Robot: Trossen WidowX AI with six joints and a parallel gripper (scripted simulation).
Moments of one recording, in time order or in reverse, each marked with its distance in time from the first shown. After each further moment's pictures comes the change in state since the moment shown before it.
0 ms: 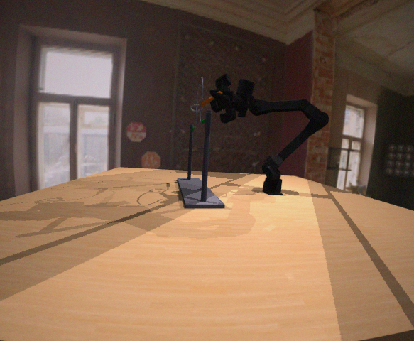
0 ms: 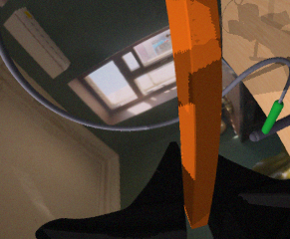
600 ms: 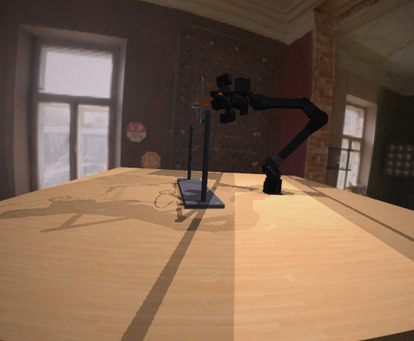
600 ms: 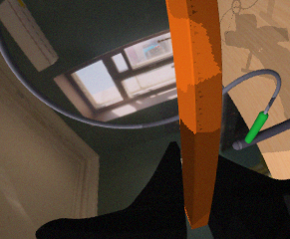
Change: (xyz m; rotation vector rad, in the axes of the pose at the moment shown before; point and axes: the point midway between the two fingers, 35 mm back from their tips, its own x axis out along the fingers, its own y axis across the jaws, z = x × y) arm 0.000 -0.004 -0.001 -0.115 -0.013 -0.076
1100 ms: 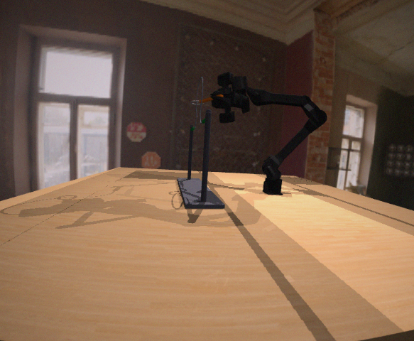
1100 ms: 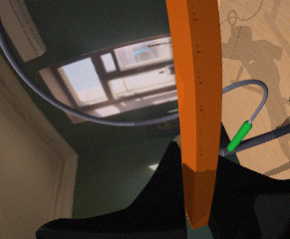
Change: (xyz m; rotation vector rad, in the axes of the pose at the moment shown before) arm 0.000 -0.005 -0.001 -0.123 -0.013 -0.078
